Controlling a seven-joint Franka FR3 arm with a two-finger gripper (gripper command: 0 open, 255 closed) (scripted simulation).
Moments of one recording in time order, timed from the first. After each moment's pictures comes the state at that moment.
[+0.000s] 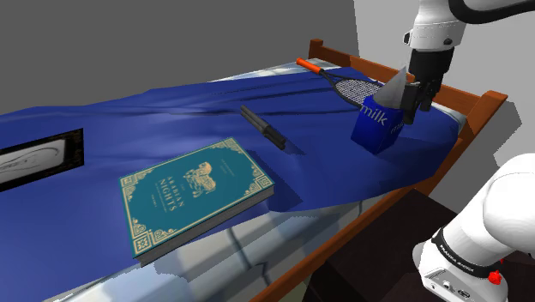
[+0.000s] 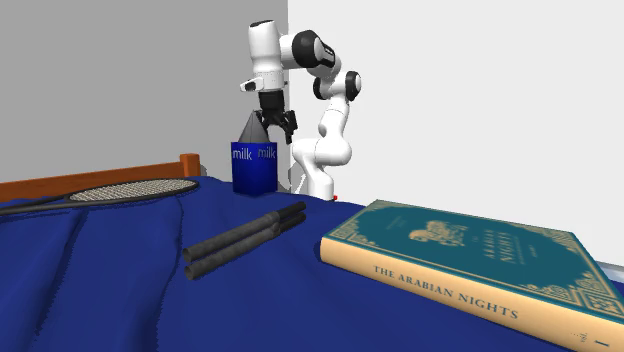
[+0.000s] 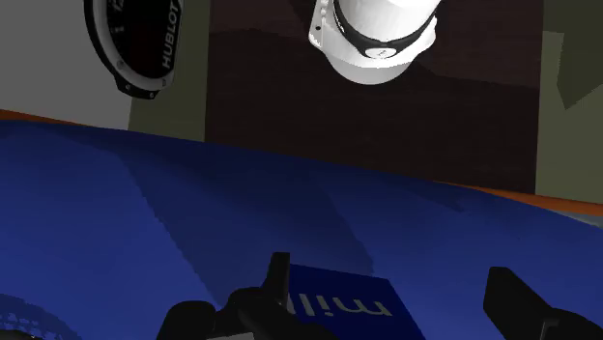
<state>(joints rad) 0.02 -0.80 -0.07 -2.45 -0.08 1.44 0.00</state>
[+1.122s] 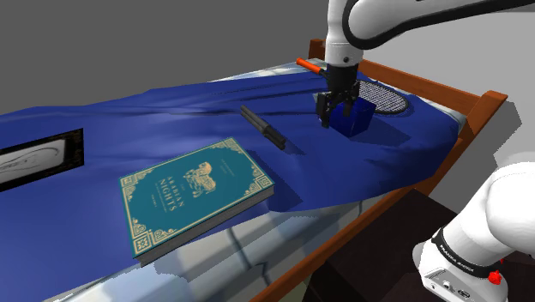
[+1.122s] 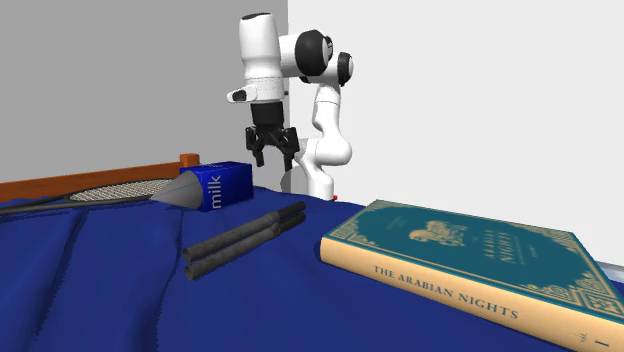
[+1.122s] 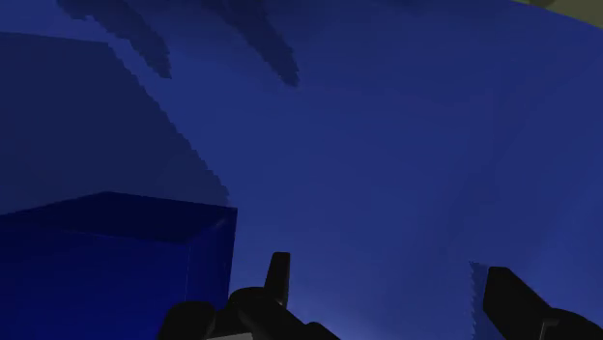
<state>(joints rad) 0.09 -0.33 0.06 -2.24 0.04 1.77 0.20</state>
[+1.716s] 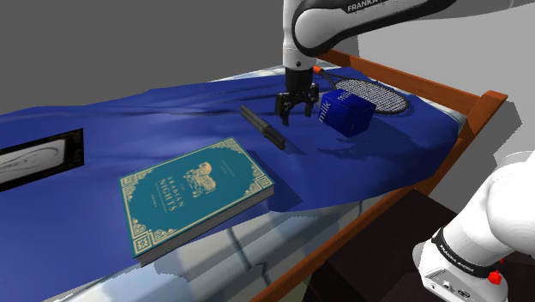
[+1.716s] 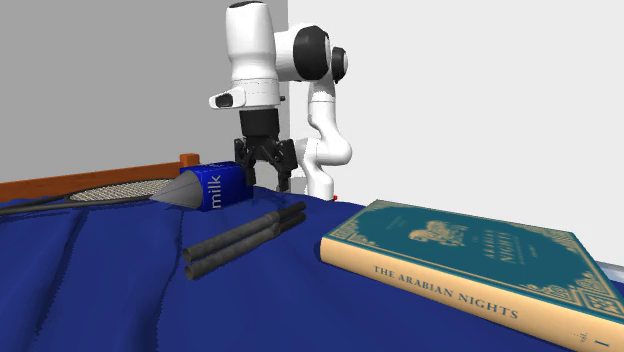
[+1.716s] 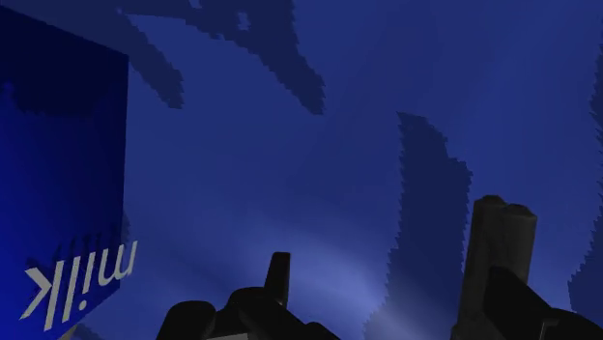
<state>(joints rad) 0.12 -0.02 0.11 -1.98 0.04 1.87 0.30</state>
